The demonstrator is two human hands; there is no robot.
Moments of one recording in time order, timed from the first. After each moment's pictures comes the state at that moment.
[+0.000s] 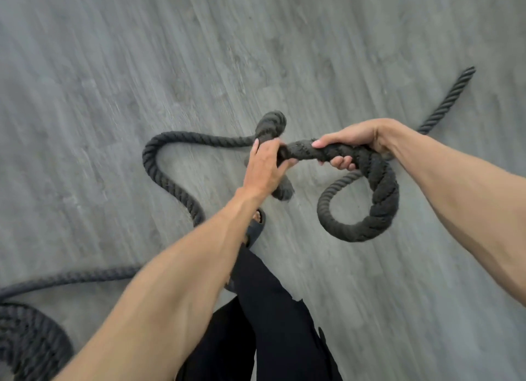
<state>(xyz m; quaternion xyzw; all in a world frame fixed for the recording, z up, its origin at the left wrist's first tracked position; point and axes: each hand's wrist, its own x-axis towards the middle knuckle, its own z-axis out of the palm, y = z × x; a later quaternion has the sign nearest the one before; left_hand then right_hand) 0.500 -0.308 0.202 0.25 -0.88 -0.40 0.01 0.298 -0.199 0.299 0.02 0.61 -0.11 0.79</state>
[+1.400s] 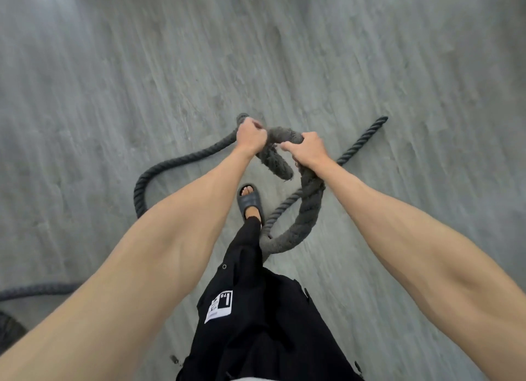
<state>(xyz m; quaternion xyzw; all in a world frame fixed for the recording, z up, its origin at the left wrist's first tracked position) 0.128 -0.202 0.400 0.49 -0.70 -0.52 -0.10 0.054 -0.061 0.448 -0.08 0.87 -0.27 0.40</state>
